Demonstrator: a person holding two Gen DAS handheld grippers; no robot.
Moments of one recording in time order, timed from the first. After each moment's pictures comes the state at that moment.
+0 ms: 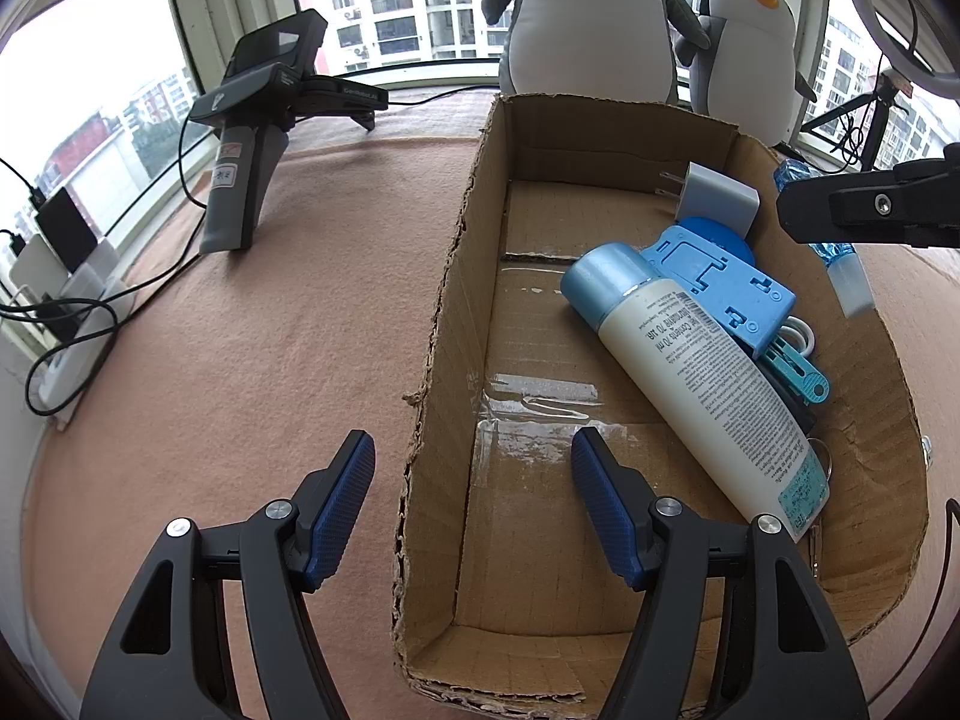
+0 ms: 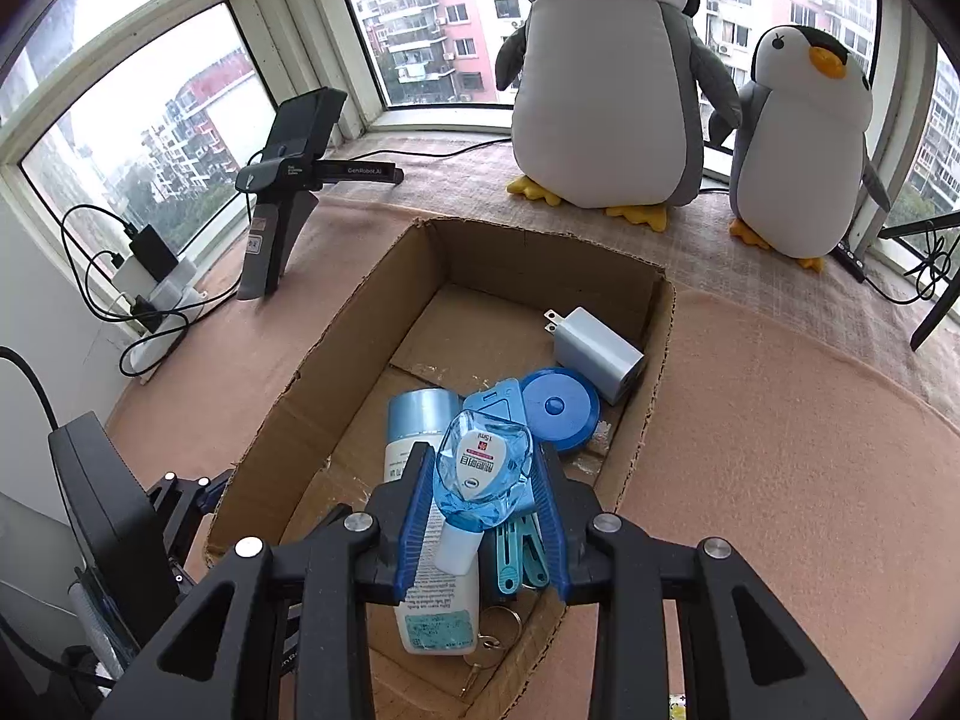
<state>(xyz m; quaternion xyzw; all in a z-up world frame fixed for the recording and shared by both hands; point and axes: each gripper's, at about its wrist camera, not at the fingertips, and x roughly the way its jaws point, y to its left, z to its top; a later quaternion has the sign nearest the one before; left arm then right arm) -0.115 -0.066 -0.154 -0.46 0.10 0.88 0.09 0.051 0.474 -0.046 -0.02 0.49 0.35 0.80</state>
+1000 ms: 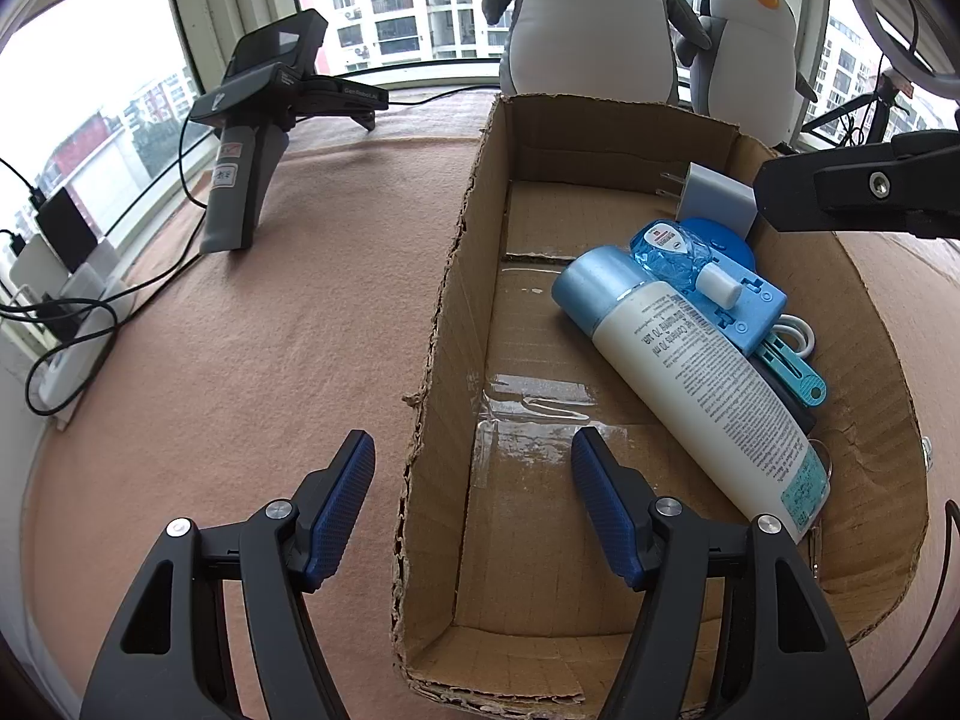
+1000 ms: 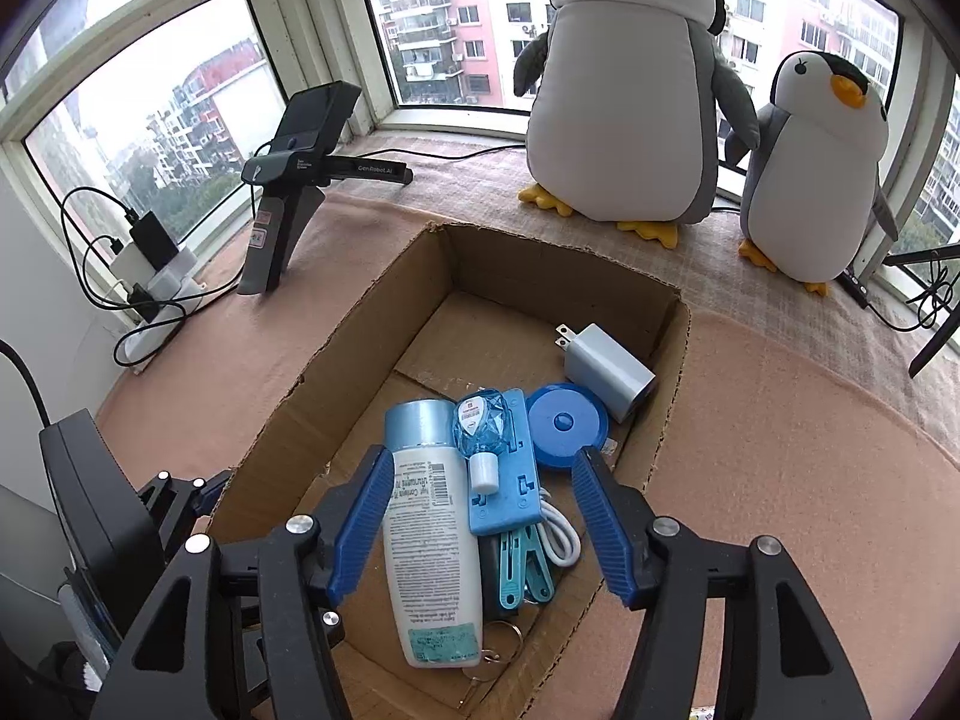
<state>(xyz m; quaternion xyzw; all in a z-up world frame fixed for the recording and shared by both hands) -0.114 -0.066 -0.154 -0.46 0.10 0.88 0.09 0.049 0.484 -0.042 -0.03 0.47 0.34 0.81</state>
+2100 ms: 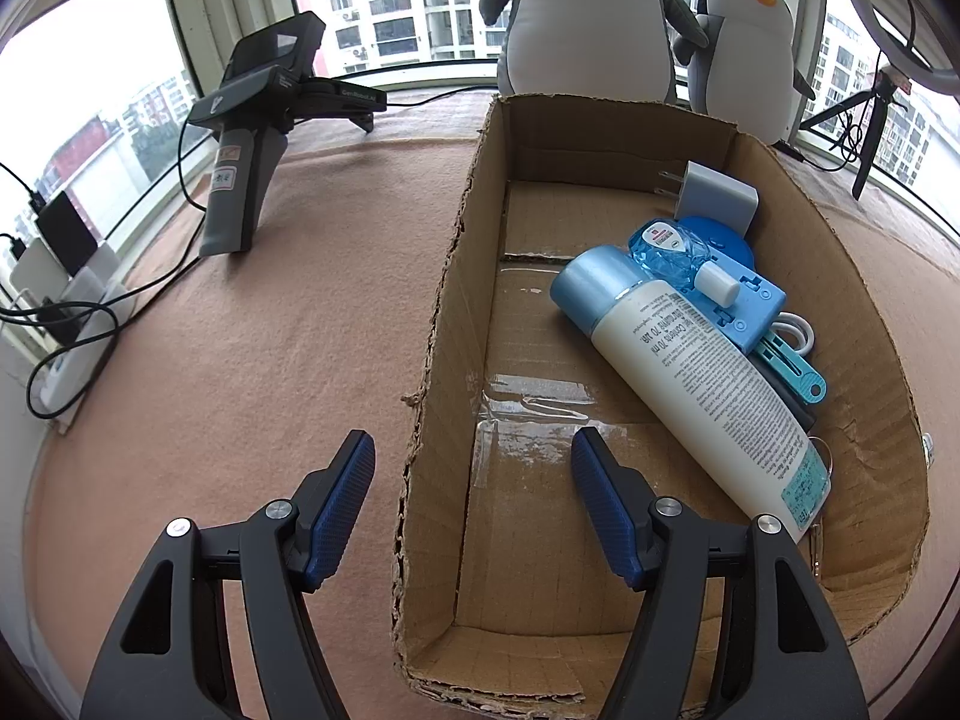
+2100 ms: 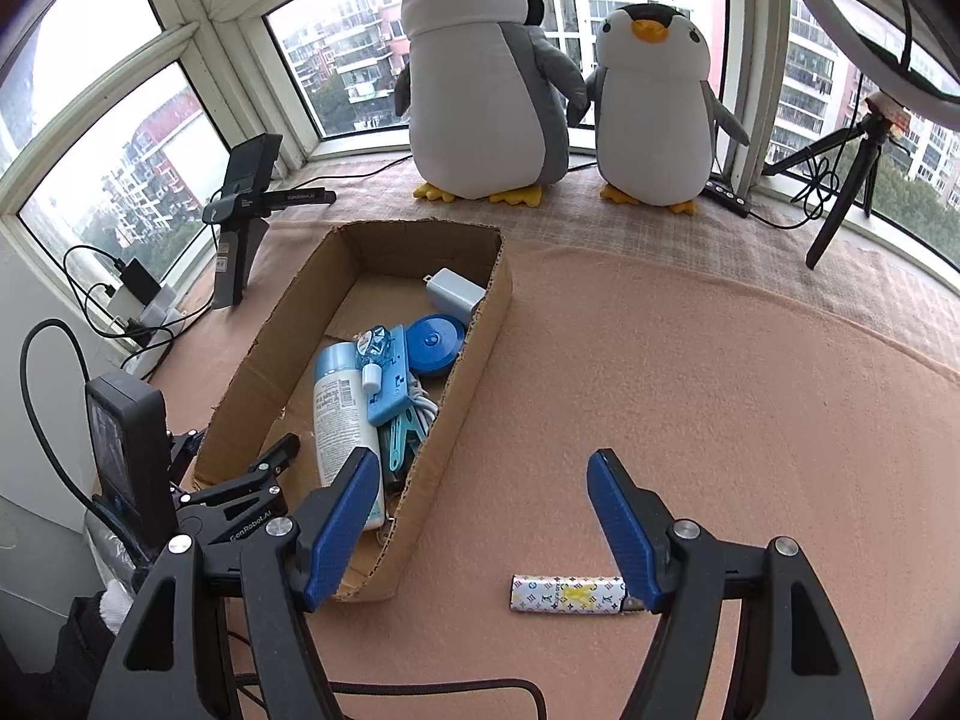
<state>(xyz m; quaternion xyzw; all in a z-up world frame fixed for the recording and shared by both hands) -0.114 -0.065 -0.154 -0.46 0.10 0.88 0.09 0.021 0.368 -0.033 0.04 0.50 0.27 0.82</state>
